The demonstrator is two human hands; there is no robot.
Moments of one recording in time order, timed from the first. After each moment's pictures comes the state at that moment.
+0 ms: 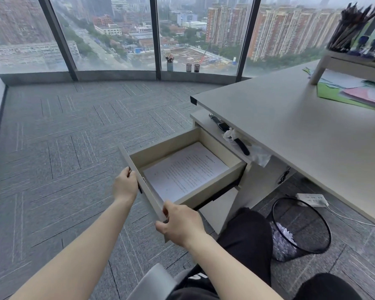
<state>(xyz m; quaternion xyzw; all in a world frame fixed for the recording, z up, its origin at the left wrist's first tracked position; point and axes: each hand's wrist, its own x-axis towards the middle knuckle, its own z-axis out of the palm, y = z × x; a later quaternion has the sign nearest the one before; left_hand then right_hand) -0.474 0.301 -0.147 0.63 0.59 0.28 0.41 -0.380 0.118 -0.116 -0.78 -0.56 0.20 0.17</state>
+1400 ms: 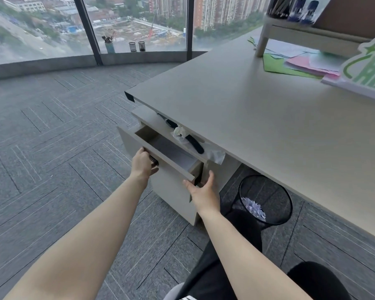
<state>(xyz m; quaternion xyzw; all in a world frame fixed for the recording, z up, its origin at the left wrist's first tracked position) -0.249 0.290 -0.118 0.55 0.46 0.20 0.67 -0.202 0.106 -0.145 -0.83 -0.09 0.25 0.48</state>
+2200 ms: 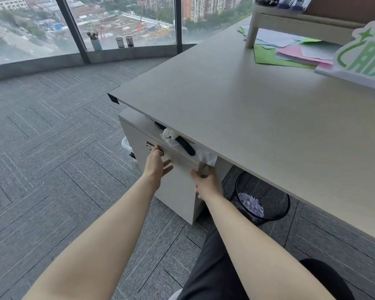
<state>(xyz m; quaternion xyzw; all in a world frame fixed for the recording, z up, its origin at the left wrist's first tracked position) -0.199 0.260 -0.121 0.49 0.42 0.17 0.75 -0.140 0.120 -0.180 -0.81 -0.02 0.28 0.52</state>
